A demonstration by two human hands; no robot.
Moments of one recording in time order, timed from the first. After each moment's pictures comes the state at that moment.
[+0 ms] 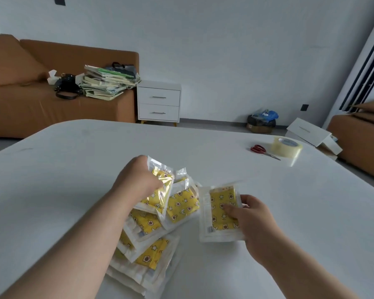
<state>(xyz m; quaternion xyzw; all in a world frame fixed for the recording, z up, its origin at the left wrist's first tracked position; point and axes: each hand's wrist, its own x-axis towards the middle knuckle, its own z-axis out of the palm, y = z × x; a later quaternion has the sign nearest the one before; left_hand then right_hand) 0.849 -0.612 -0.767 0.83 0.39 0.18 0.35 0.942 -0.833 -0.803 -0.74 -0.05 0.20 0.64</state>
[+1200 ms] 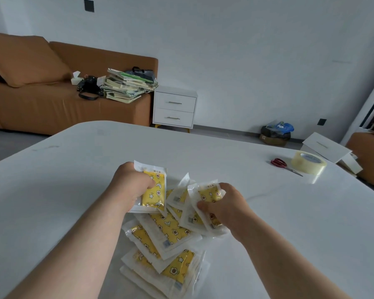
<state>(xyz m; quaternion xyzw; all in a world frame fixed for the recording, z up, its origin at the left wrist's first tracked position) 0.815 -0.560 -0.774 0.66 0.44 0.25 0.55 0.936 -0.734 -0.792 -0.85 -0.15 0.21 0.45</state>
